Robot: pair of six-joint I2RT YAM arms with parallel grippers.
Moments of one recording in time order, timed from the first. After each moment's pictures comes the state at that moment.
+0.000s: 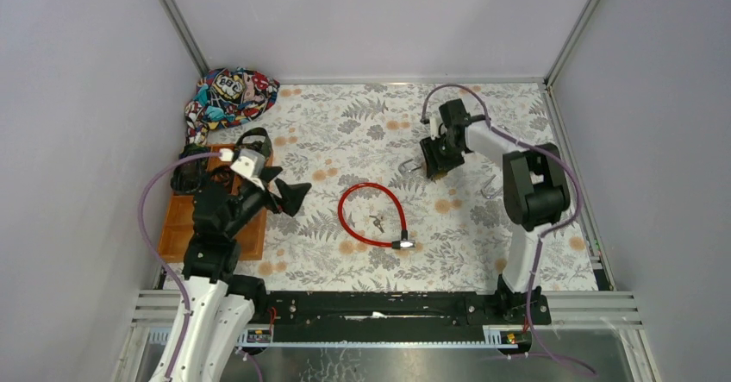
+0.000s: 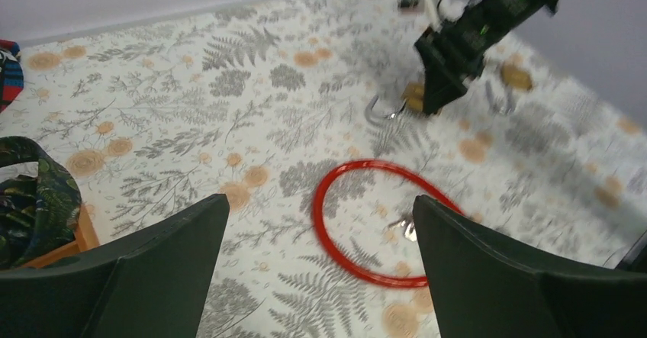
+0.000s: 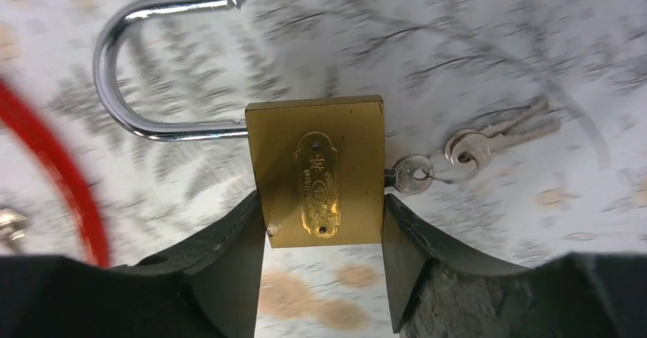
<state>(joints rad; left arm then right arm) -0.11 0.46 0.52 -0.11 0.48 -0.19 0.26 2.02 1.44 -0.68 -0.16 -0.16</state>
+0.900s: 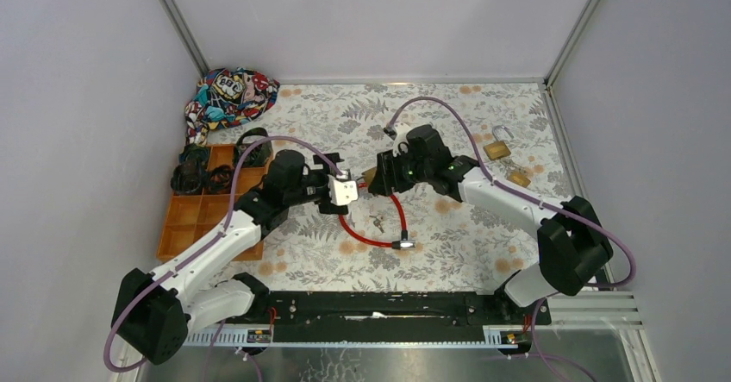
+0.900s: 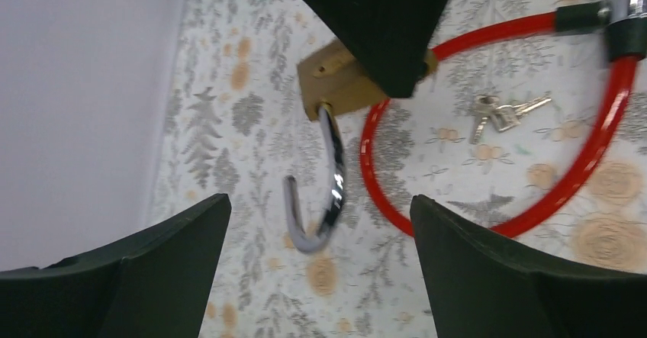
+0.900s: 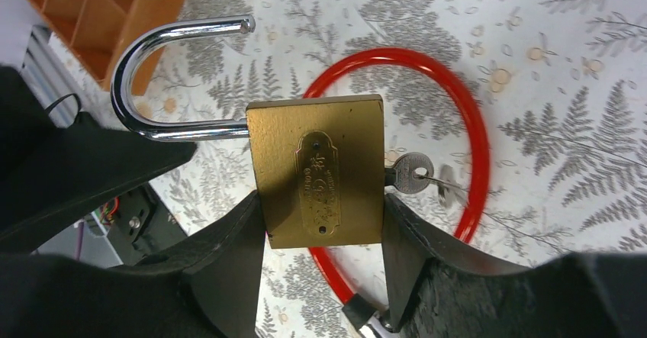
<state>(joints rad) -0.54 1.06 0.69 -0.12 0.48 0.89 0.65 1.51 1.02 -0.20 -0.34 0.34</state>
